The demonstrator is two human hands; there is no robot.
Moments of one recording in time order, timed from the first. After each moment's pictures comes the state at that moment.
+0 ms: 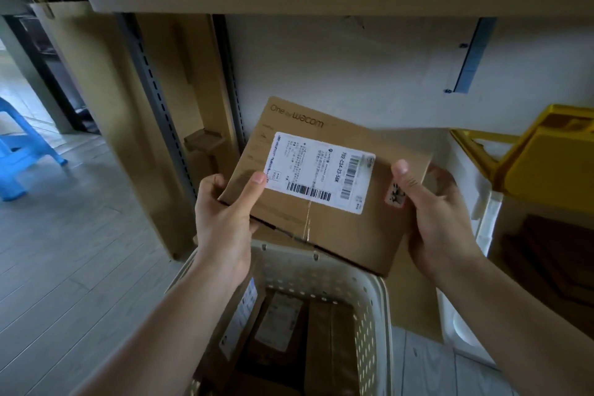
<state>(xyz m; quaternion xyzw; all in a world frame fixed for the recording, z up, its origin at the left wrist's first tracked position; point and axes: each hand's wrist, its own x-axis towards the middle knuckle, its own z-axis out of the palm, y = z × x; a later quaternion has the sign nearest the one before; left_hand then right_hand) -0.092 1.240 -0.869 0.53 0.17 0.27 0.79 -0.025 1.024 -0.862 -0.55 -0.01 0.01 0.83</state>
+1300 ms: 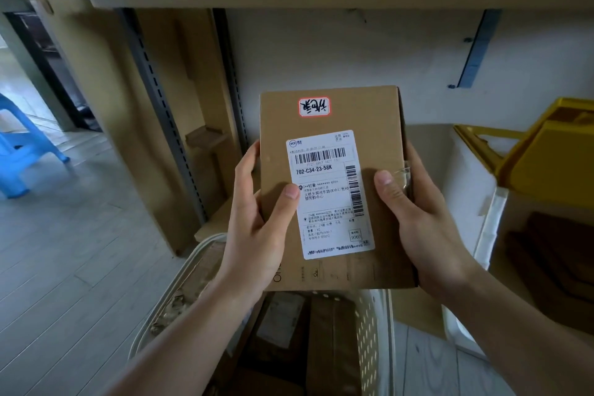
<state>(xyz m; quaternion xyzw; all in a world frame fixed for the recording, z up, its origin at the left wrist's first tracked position) -0.107 1.214 -0.876 0.70 -0.03 0.27 0.66 -0.048 1.030 -0.856 -0.66 -0.21 0.02 0.72</state>
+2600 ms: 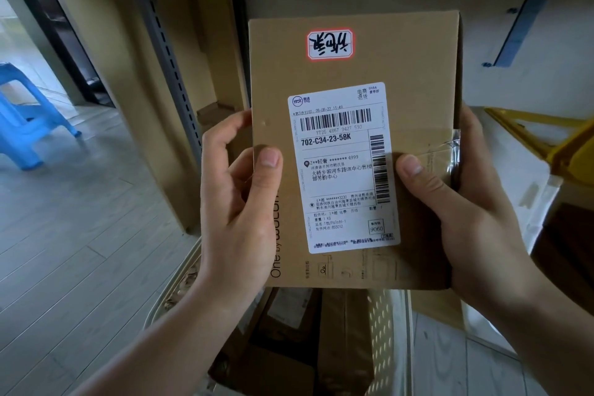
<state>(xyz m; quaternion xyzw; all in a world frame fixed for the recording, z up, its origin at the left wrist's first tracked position) -0.131 1.226 -0.856 0.61 -0.09 0.38 0.69 -0.073 1.041 -0.839 -0.63 -0.25 -0.02 0.74</state>
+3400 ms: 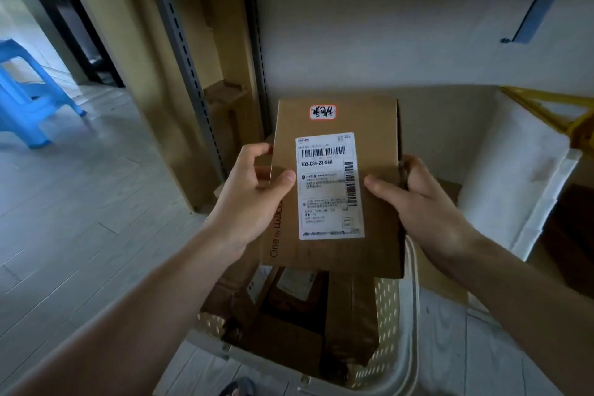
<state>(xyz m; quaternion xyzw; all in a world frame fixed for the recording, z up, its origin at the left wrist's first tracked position) -0.123 1.271 -0.892 0.77 0.19 0.13 0.60 -0.052 1.059 -0.889 -0.76 -0.10 0.15 0.62</state>
